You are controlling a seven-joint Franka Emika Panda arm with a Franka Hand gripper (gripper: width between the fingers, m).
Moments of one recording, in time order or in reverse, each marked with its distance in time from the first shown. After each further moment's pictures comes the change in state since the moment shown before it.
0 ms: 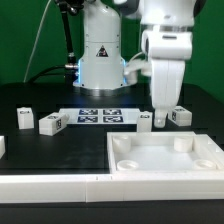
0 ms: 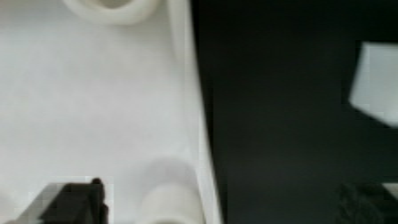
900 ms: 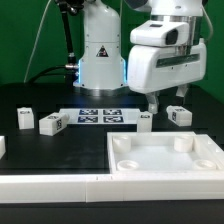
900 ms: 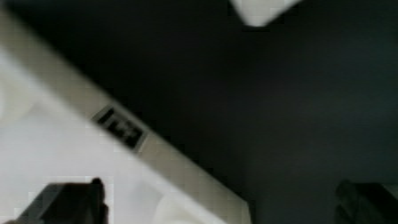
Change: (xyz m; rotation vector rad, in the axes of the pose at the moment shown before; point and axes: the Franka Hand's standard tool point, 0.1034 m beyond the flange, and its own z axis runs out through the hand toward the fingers) arm 0.013 -0.035 0.004 0.005 0.036 0.804
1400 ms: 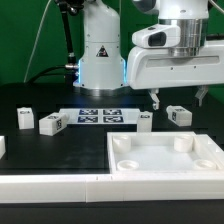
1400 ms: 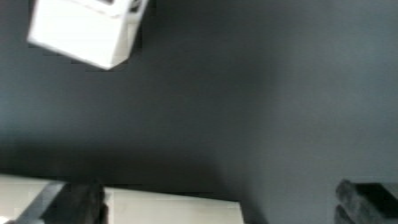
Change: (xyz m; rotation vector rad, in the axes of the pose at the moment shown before) arm 0.002 -0.018 0.001 0.051 -0.007 0.445
